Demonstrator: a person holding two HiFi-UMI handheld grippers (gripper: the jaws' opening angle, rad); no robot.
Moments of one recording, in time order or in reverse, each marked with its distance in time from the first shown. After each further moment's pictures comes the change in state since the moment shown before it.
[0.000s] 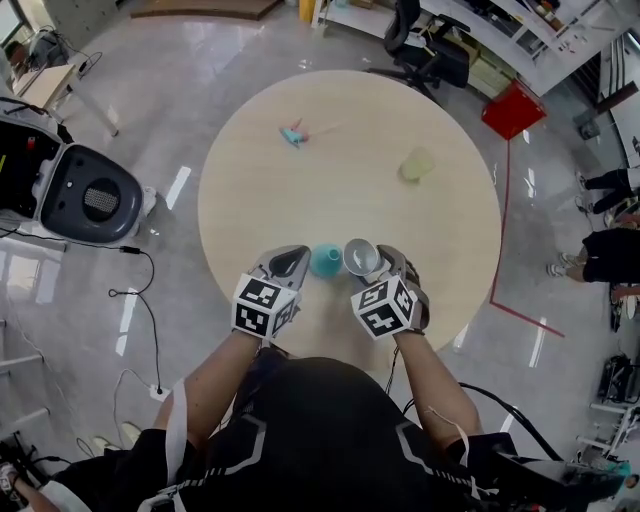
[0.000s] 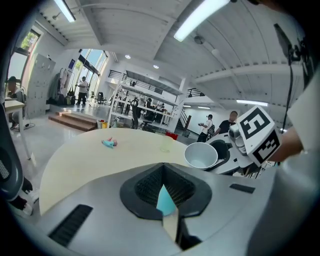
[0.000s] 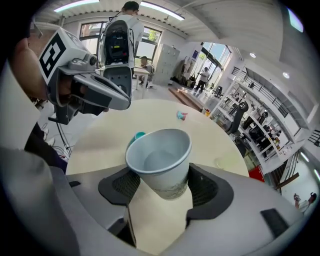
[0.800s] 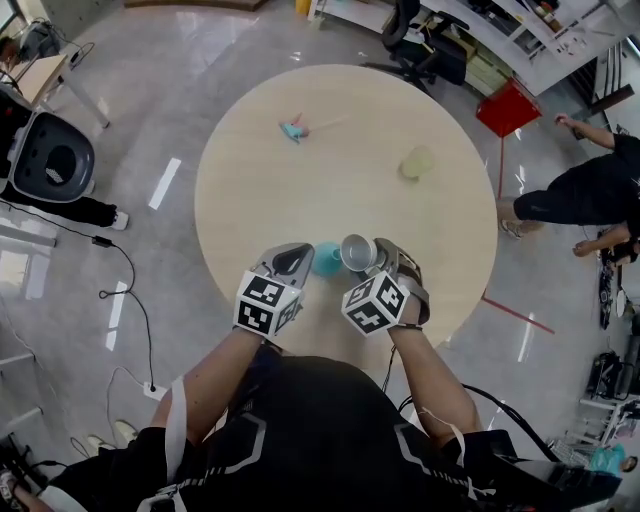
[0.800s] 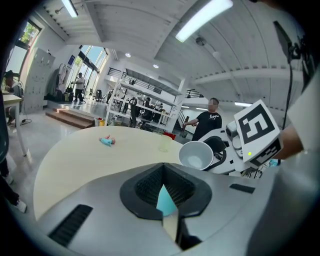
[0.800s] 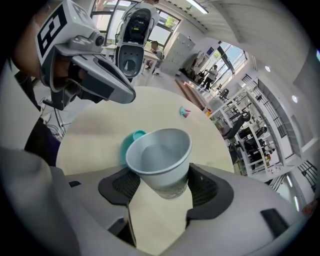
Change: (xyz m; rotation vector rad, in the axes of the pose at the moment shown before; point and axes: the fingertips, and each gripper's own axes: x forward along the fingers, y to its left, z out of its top) left arm 0.009 0.004 -0.003 -0.020 0.000 -0.038; right arm 0.011 -0.003 0.008 -0.182 0.126 -0.076
